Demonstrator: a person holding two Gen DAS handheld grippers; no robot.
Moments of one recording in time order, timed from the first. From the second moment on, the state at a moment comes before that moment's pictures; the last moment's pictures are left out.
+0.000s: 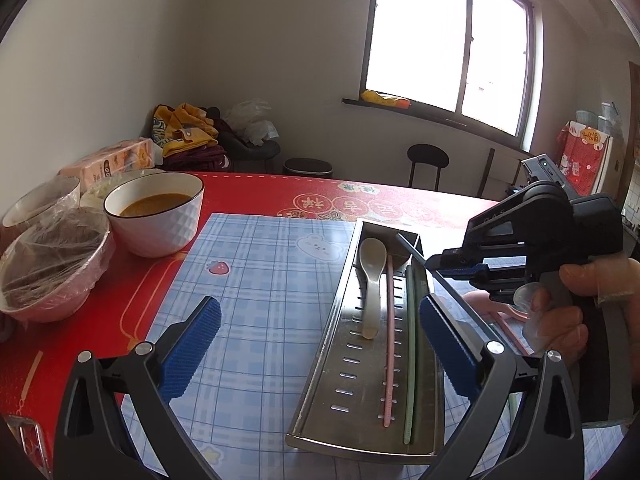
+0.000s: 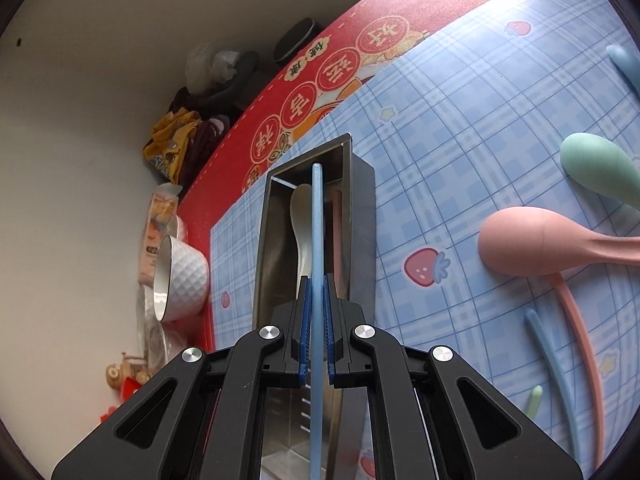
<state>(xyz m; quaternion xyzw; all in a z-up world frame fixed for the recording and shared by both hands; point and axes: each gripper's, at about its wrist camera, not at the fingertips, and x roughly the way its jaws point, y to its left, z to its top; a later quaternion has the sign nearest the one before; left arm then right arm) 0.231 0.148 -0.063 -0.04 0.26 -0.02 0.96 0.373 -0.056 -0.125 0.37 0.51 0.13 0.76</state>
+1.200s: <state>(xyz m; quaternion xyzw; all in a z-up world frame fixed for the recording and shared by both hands) 0.221 0.098 -0.064 0.03 0.26 -0.01 0.97 0.223 -0.197 -0.106 0.02 0.35 0.15 0.92</state>
